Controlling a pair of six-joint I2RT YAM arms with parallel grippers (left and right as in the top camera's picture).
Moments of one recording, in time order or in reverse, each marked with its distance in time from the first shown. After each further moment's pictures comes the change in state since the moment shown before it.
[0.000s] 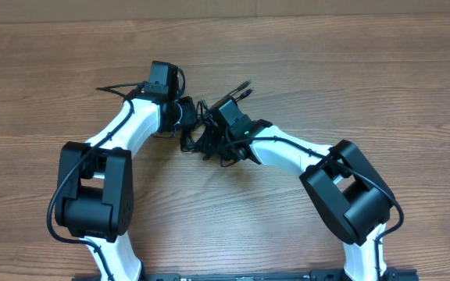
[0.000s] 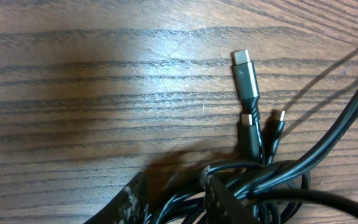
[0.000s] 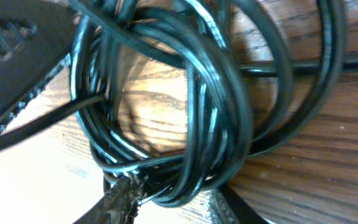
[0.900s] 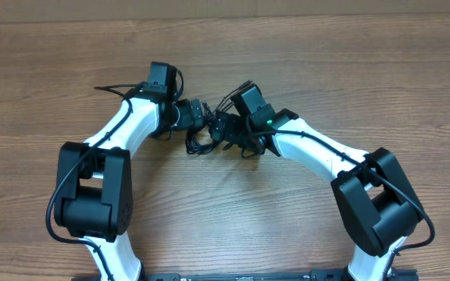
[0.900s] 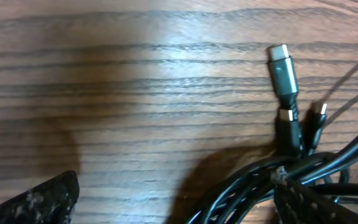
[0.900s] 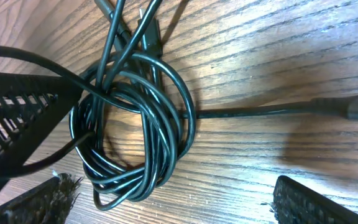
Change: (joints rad) left arm 0.014 0.000 0.008 -0.063 -0.043 0.034; right arm -0.099 -0.137 -0.026 -0.151 0.087 -0.098
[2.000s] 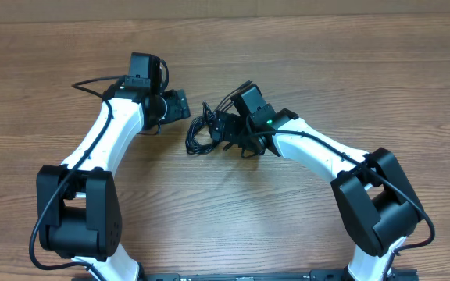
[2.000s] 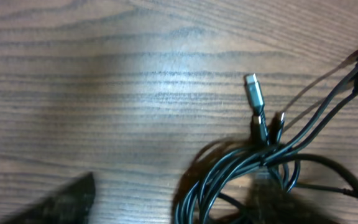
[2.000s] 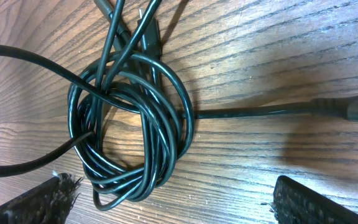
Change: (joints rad) left arm 0.047 -0.130 0.017 -0.071 -0.003 0.000; right arm 0.000 0.000 0.000 -0.001 0.000 0.000
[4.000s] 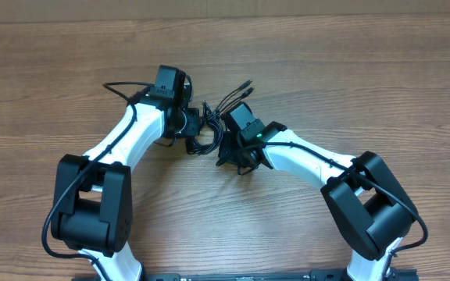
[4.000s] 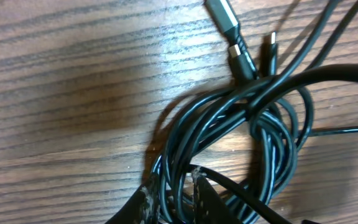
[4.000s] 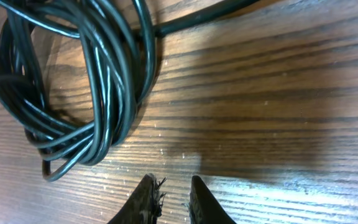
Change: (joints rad) left arm -0.108 0.048 -0.063 0.026 0.009 0.153; right arm 0.079 0.006 -0.060 -0.042 0.035 0.080
